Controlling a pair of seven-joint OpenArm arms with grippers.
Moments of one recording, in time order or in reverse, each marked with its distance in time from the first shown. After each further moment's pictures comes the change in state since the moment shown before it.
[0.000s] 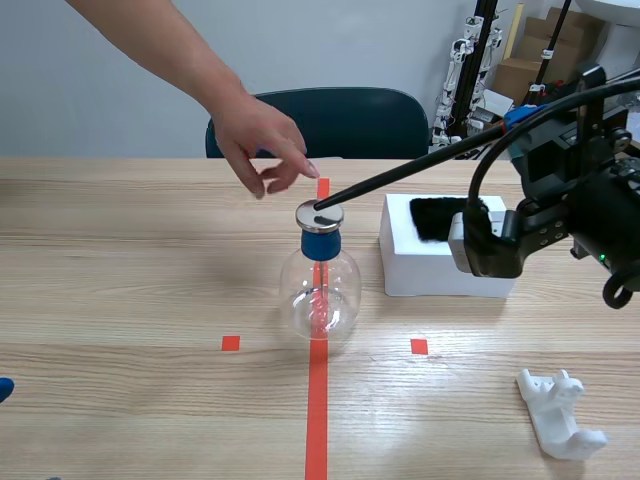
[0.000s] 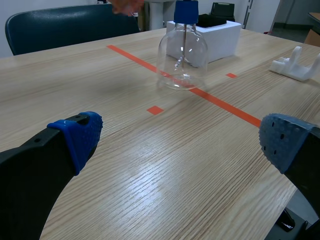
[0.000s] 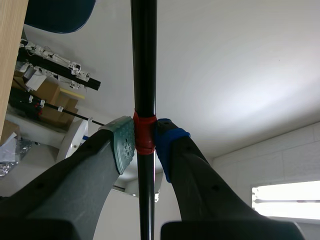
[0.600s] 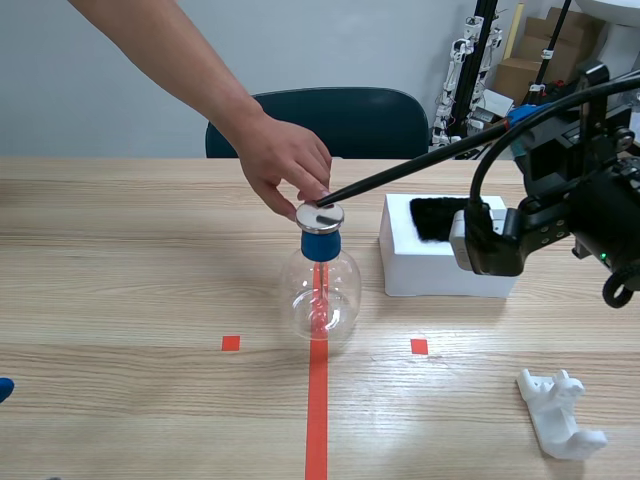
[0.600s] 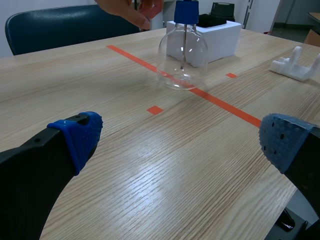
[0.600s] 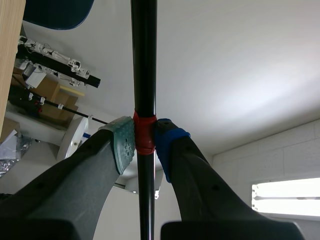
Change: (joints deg) left arm 0.0 0.0 0.0 0.0 0.0 0.0 0.0; right arm 0.0 0.0 0.0 0.0 0.0 0.0 -0.8
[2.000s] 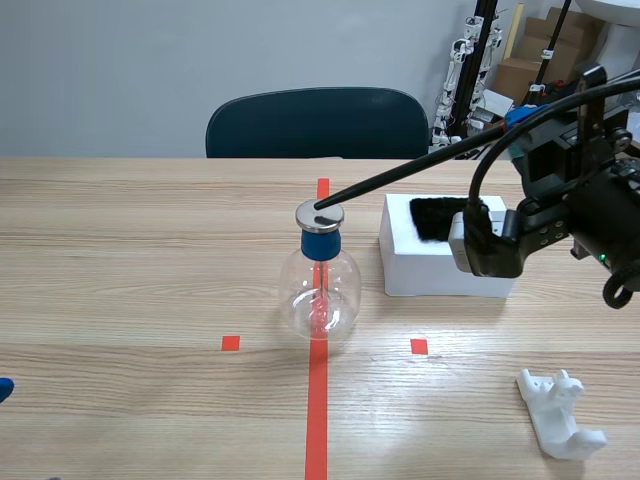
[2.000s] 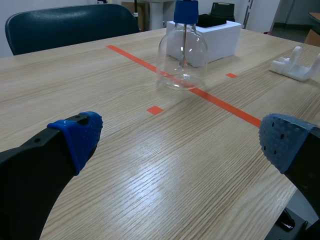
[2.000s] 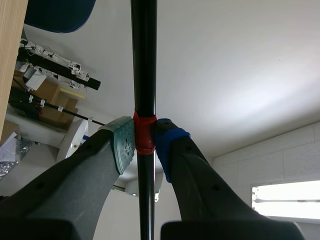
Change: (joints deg) left arm 0.0 0.0 0.0 0.0 0.0 0.0 0.0; right arm 0.0 0.0 0.0 0.0 0.0 0.0 0.9
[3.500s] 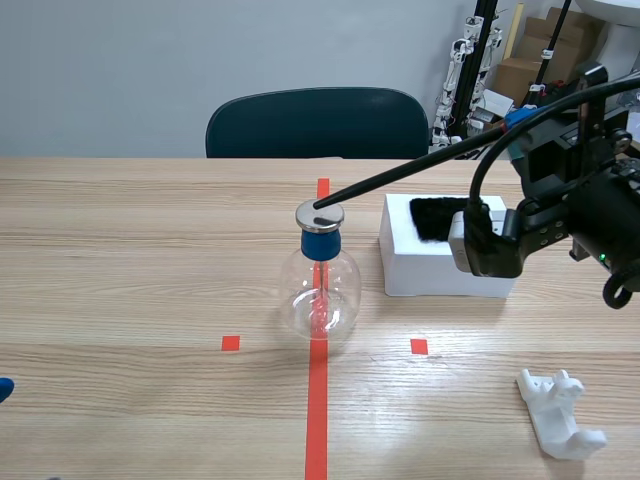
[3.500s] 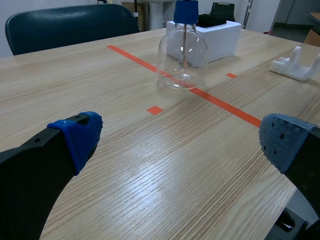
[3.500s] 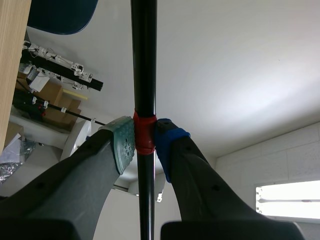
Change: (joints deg) left arm 0.0 0.0 0.0 0.0 0.0 0.0 0.0; right arm 0.0 0.0 0.0 0.0 0.9 0.0 0.0
